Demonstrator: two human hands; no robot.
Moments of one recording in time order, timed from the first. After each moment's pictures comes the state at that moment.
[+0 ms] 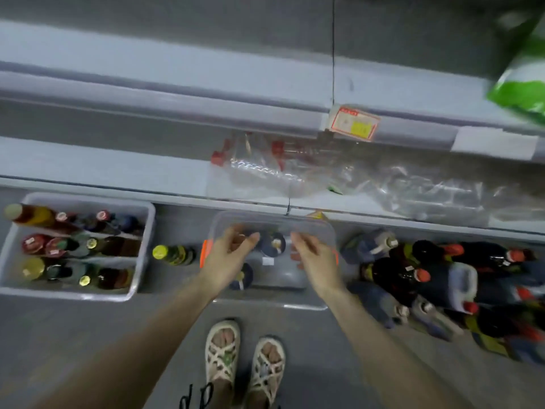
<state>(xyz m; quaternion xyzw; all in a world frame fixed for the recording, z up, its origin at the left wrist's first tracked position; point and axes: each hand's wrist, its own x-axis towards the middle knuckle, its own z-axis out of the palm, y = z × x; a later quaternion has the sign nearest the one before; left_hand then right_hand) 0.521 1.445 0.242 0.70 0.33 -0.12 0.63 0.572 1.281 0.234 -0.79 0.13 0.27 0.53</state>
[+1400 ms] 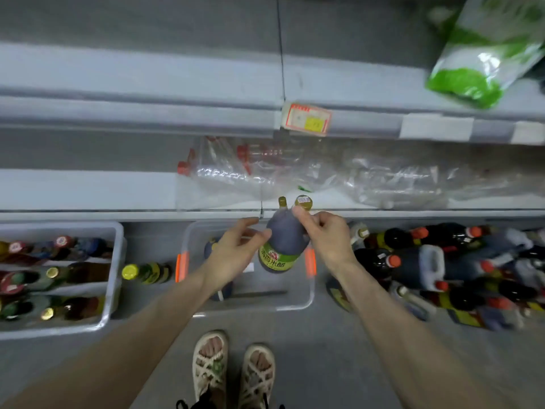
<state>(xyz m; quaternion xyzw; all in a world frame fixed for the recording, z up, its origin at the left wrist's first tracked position) 0.551 1.407 0.204 0.71 0.23 -0.21 0.63 0.608 1.237 0.208 -0.85 0.10 0.16 0.50</state>
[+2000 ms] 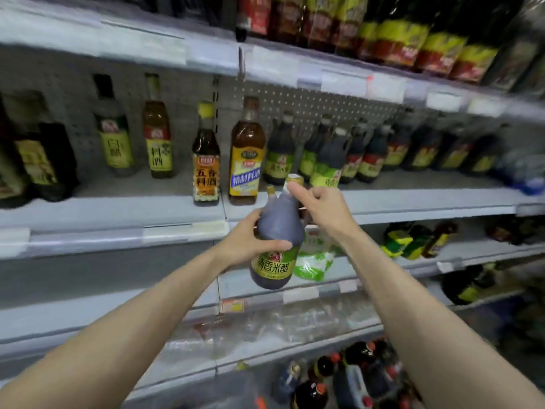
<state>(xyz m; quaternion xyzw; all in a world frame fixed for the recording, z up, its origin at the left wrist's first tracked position) 0.652 1.357 0.700 0.74 -0.10 -0.12 0.65 0.676 1.193 0.759 -0.85 -0.05 -0.09 0.51</state>
